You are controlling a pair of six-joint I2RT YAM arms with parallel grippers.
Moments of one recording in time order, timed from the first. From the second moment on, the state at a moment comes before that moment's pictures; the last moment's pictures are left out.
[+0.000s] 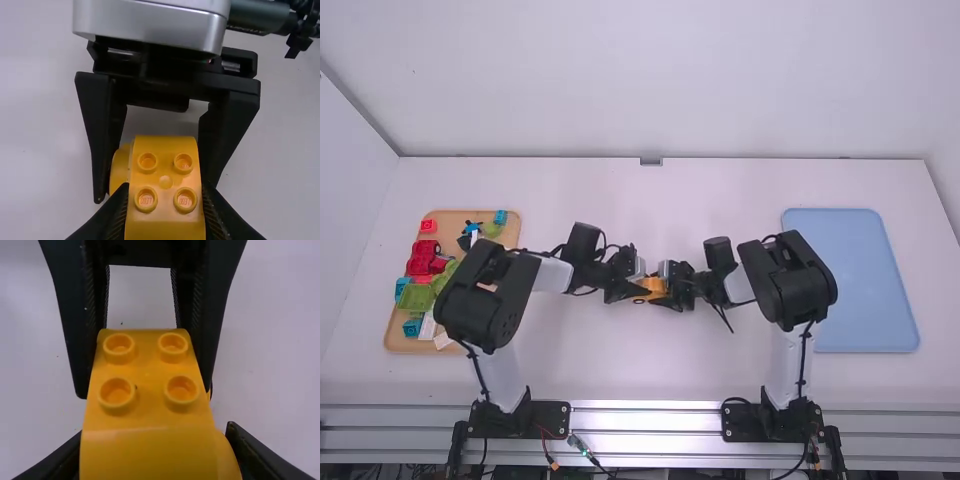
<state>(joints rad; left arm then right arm) -0.28 1.90 0.77 0.14 0.97 0.87 0.31 2.11 0.67 0.52 -1.02 -0.89</state>
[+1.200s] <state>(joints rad) -0.25 1.90 0.74 0.19 1.00 0.77 0.31 2.11 0.67 0.52 -1.02 -0.89</state>
